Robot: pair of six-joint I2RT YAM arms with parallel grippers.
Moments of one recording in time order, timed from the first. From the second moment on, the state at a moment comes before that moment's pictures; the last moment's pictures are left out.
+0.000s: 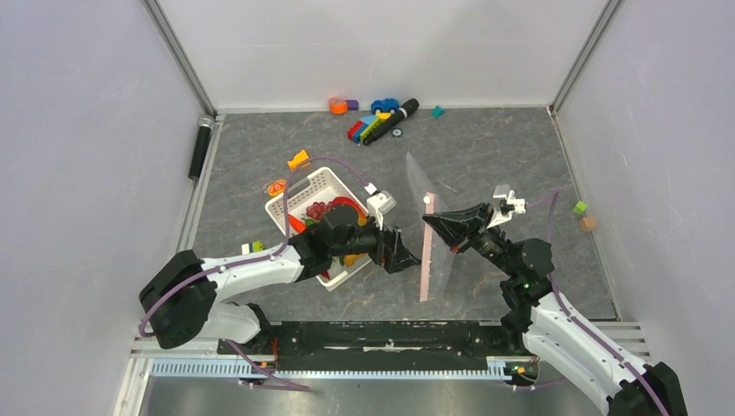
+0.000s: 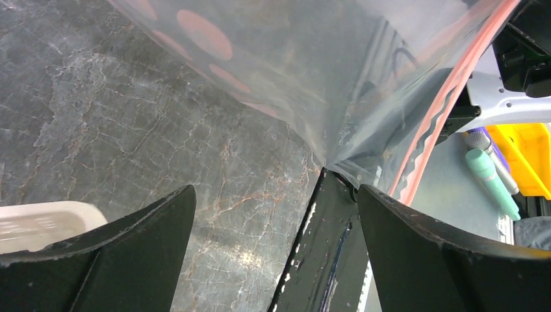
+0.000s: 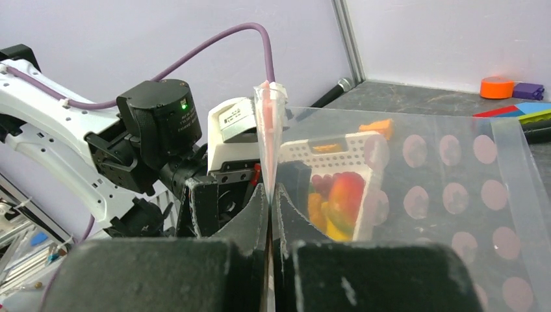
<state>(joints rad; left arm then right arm) -0.91 1.32 0.66 0.34 0.38 -0.49 0.51 0.65 0.25 0.76 -0.43 0.55</state>
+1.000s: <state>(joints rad) -0.93 1.30 0.63 0.40 0.43 -0.49 0.51 0.59 0.24 0.77 -0.43 0.56</state>
